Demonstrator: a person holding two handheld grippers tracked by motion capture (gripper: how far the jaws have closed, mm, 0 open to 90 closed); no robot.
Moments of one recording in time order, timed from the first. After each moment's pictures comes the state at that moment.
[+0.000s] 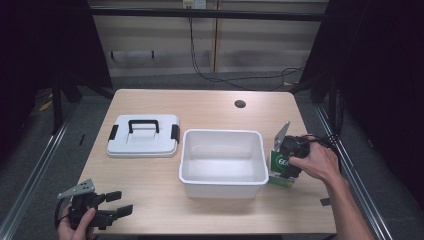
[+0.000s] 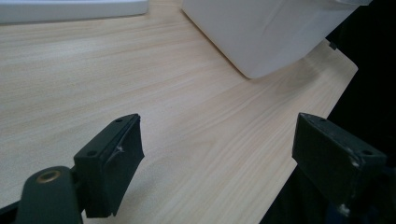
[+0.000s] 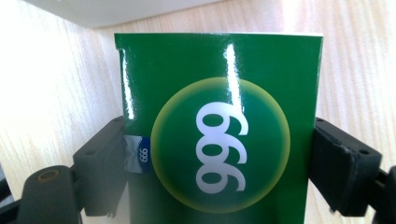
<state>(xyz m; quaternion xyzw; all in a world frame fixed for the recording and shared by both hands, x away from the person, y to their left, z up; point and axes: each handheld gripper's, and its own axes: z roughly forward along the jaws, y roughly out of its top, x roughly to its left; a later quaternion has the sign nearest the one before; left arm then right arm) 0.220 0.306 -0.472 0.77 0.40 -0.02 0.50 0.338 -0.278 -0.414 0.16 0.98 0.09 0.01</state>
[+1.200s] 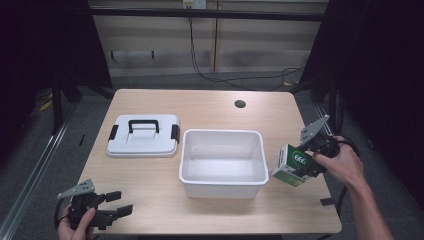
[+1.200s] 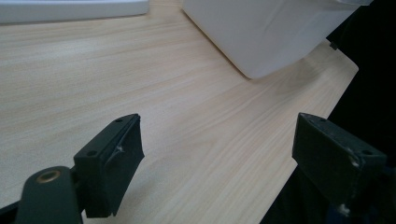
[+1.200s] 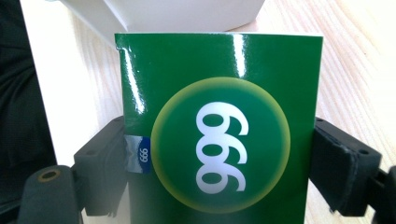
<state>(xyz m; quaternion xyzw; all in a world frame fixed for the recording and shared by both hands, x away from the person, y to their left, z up) 0.220 0.306 -0.472 0.77 0.40 -0.02 0.50 0.310 -0.329 -0.377 0.21 0.95 0.22 0.02</state>
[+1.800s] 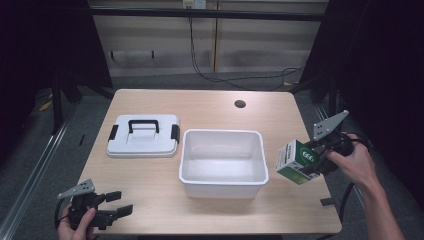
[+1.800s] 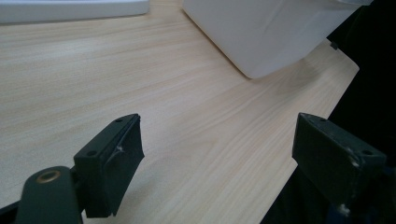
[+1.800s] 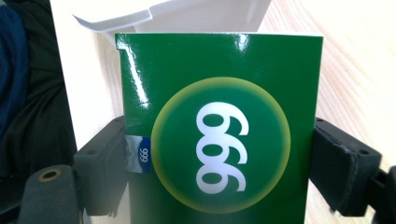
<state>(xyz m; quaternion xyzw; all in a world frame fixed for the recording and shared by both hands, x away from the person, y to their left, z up) 0.221 0.307 -0.472 0.77 0.40 -0.02 0.49 0.298 -0.346 -0.352 0.21 0.94 0.27 0.03</state>
